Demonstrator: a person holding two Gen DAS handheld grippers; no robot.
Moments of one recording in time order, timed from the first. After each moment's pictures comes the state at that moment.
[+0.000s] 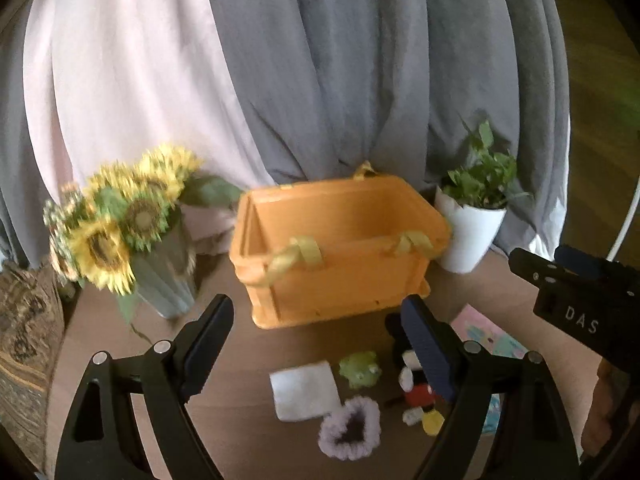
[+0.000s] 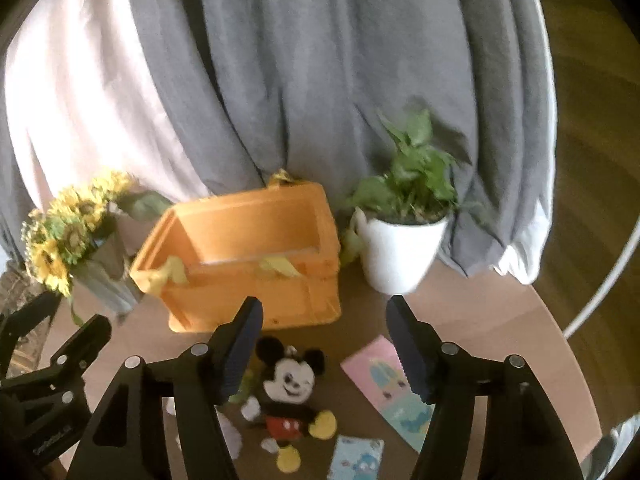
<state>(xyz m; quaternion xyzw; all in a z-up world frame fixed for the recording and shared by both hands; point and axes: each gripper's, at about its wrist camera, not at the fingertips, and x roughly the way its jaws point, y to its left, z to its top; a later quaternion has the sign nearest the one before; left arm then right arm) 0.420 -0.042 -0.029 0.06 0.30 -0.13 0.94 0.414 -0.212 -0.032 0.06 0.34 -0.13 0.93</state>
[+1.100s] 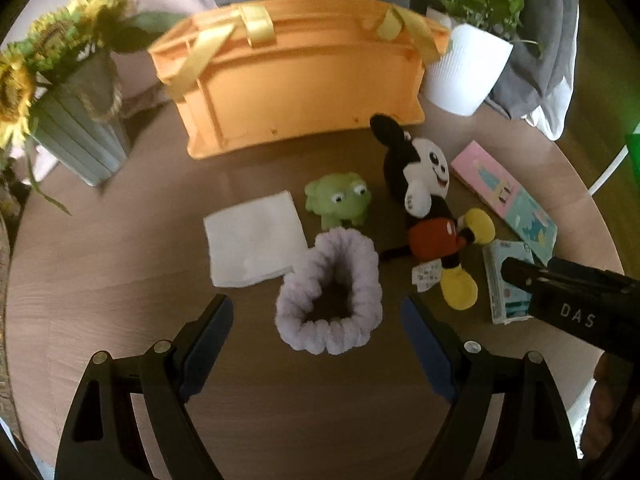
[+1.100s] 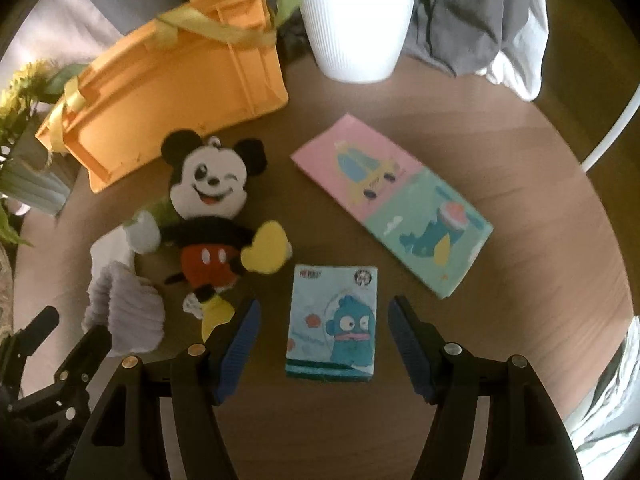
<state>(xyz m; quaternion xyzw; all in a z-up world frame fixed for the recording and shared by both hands) 0.423 -0.056 -0.172 0.09 0.50 -0.17 0.84 0.381 -0.229 -0.191 0.14 0.56 -0.17 0.80</state>
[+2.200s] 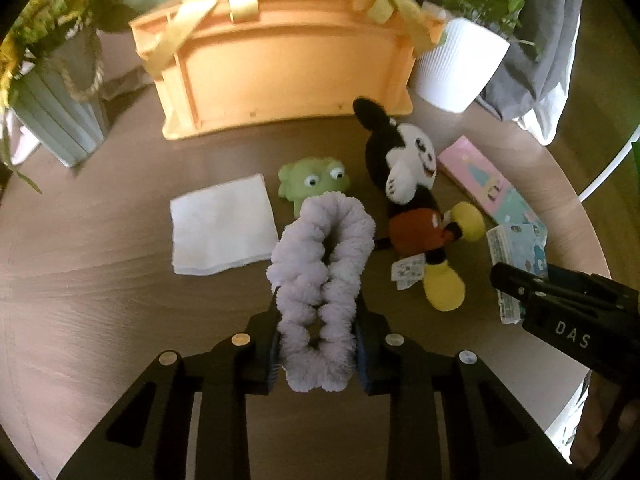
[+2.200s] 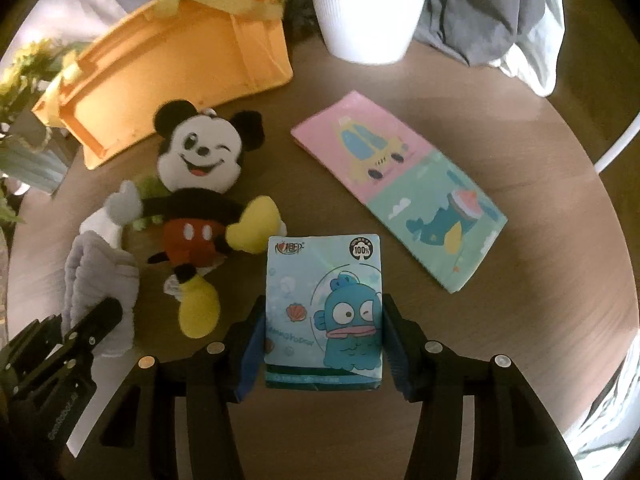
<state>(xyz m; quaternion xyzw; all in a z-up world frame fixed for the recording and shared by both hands) 0.419 -0.063 -0.184 0.05 0.50 -0.18 0.84 0.377 -0.225 -0.200 0.12 0.56 -0.15 0.81</state>
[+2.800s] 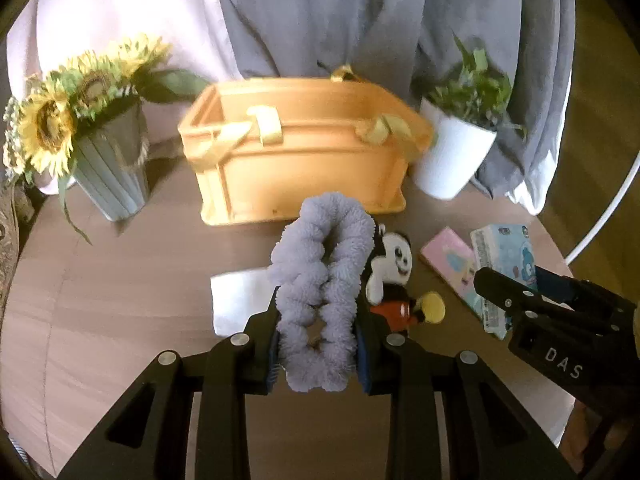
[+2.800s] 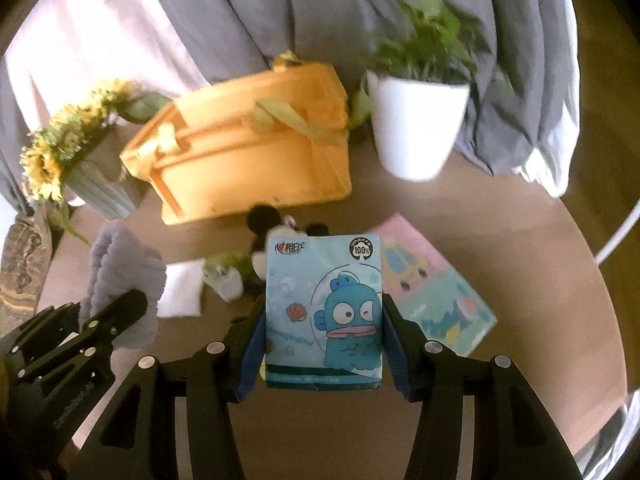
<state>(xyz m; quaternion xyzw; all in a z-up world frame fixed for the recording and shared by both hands) 0.411 -0.057 -0.104 0.02 0.41 -0.15 0.90 0.383 -0.212 -0.119 0.08 0.45 -0.07 0.89</state>
